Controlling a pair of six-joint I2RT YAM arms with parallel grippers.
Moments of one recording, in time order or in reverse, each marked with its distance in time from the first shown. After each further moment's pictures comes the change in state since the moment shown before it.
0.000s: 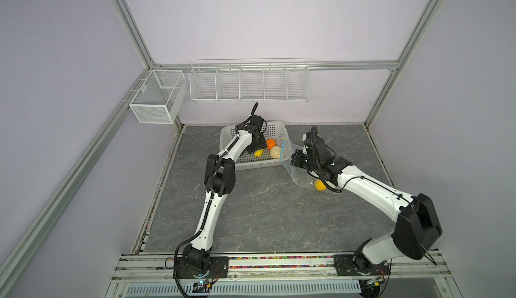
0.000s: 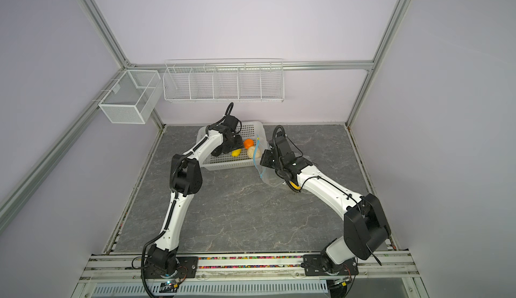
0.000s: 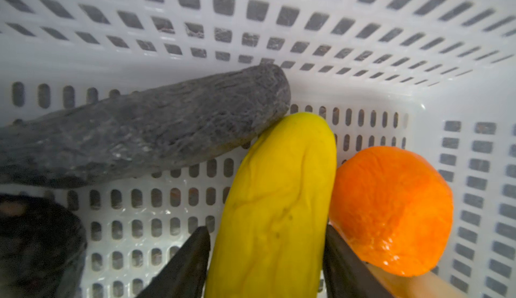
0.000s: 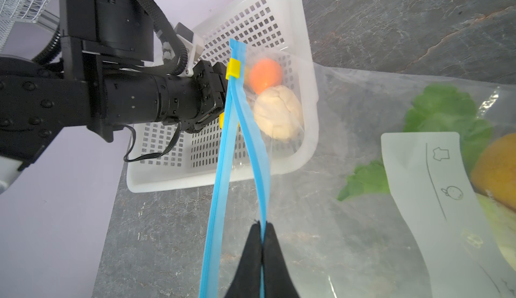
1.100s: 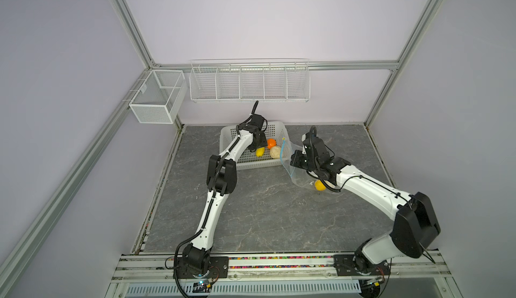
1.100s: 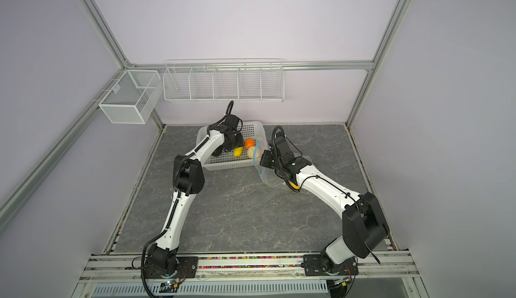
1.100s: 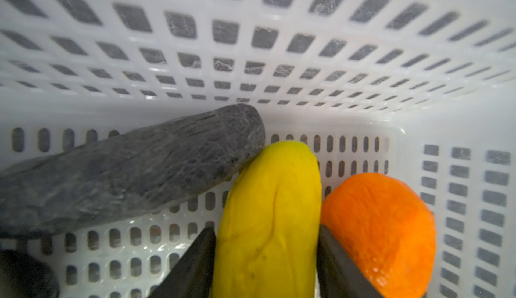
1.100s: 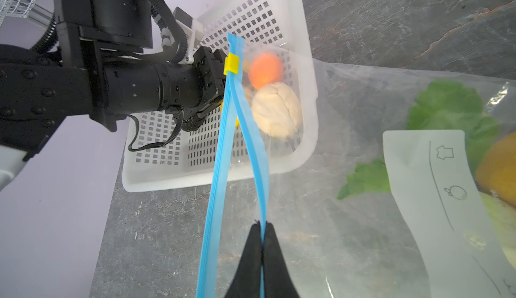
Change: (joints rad) left arm 0.000 0.061 0.092 0.016 -0.001 0.014; right arm 0.000 0.010 0.000 0.000 -0.003 0.001
